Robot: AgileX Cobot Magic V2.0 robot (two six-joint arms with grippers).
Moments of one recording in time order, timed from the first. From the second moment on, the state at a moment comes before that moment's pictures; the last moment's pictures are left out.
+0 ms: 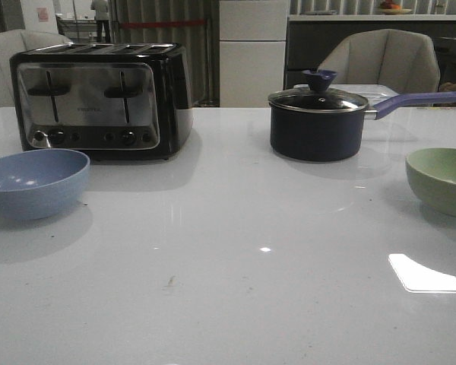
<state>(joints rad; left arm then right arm) -0.03 0.53 -0.69 -0.07 0.80 0.03 -0.30 1.35 -1.02 0.19 0.88 -0.10</state>
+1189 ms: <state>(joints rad) -0.03 0.53 -0.69 -0.07 0.80 0.03 -0.34 1.98 -1.42 0.31 0.84 -0.17</state>
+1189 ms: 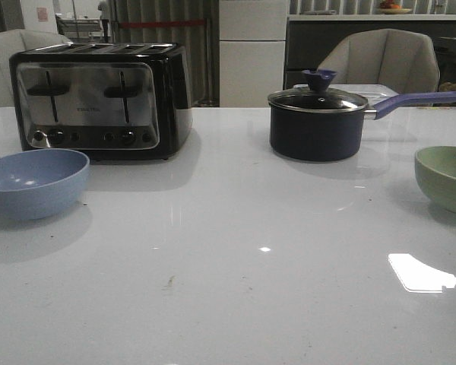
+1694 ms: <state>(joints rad) -0.03 0.53 -0.69 -0.08 0.80 0.03 -0.07 1.79 -1.42 0.31 0.92 -0.22</state>
